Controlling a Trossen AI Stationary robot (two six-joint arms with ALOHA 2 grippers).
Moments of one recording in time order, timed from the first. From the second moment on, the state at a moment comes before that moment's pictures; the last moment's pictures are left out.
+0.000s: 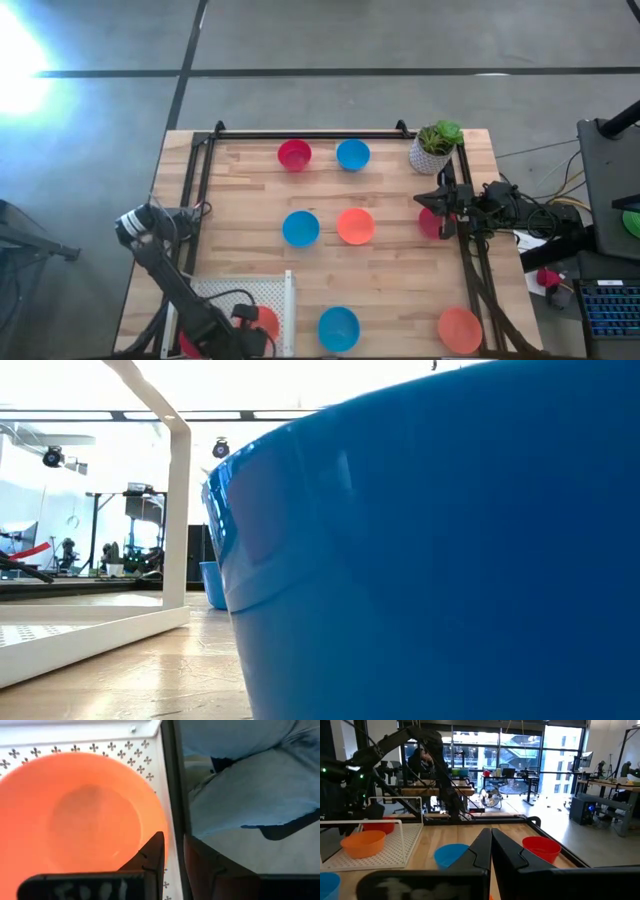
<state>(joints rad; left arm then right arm) -0.95 1.80 1.32 -0.62 -0.07 -0.86 -0.03 0.02 0.16 -0.05 0.08 0.00</state>
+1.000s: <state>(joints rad) -0.91 1.70 1.17 -0.98 -0.41 -1.16 -0.03 0.02 0.16 -0.05 0.08 0.00</state>
